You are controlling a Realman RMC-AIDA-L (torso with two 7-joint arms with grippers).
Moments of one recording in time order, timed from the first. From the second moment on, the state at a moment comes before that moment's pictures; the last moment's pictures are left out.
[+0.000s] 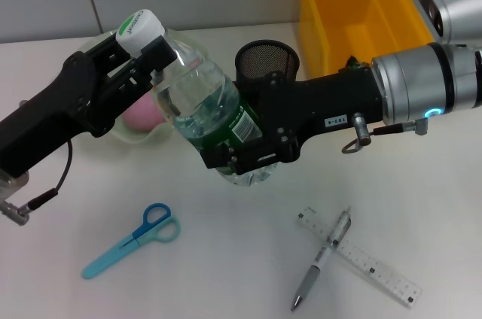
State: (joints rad) left arm -0.57 -2.07 0.62 0.23 1.50 1.90 -1.14; right arm 0.67 2.08 -1.05 -0.81 -1.75 -1.63 1.51
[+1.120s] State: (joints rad) left arm -0.58 -2.07 0.62 0.23 1.51 1.90 -1.14; right arm 0.66 2.08 -1.05 -0.81 -1.76 -1.62 1.47
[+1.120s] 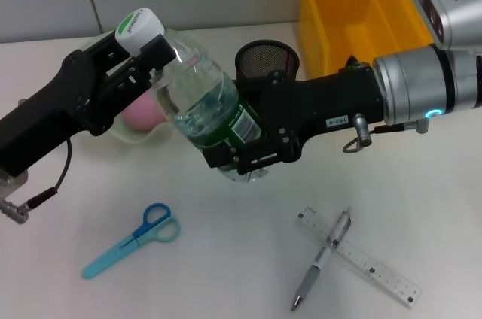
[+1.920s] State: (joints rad) left arm -0.59 -2.07 0.62 0.23 1.50 1.89 -1.14; right arm 0.66 2.08 -1.06 -0.81 -1.79 -1.59 1.47
